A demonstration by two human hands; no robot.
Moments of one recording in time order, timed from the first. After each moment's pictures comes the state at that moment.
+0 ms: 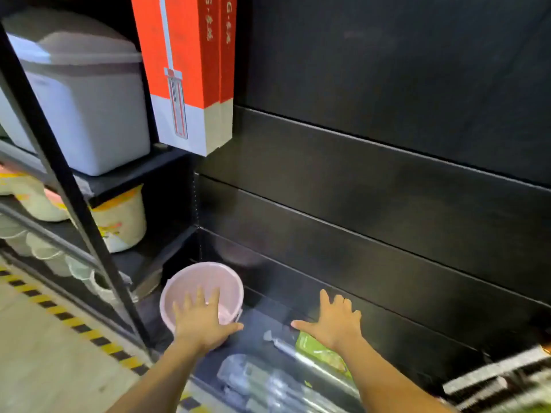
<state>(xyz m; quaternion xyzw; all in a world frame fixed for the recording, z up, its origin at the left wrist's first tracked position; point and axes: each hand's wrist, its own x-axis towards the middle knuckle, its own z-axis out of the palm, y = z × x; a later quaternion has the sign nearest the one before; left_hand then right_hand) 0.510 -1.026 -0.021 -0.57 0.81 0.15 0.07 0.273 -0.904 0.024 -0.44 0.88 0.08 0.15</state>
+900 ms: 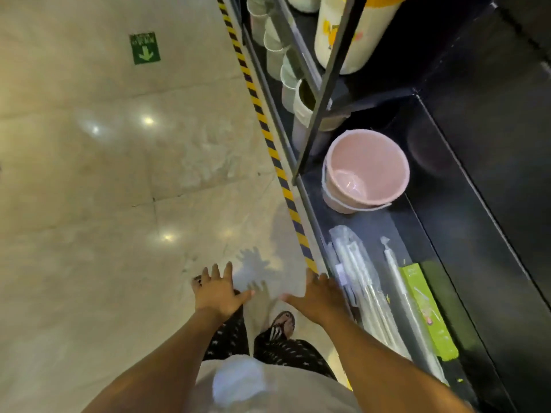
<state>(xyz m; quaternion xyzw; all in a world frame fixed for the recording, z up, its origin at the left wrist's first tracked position) 0.729 -0.741 -0.182 -0.80 0.47 0.33 0.15 0.519 -0.824 -0.150 -0.69 0.57 0.27 0.34</state>
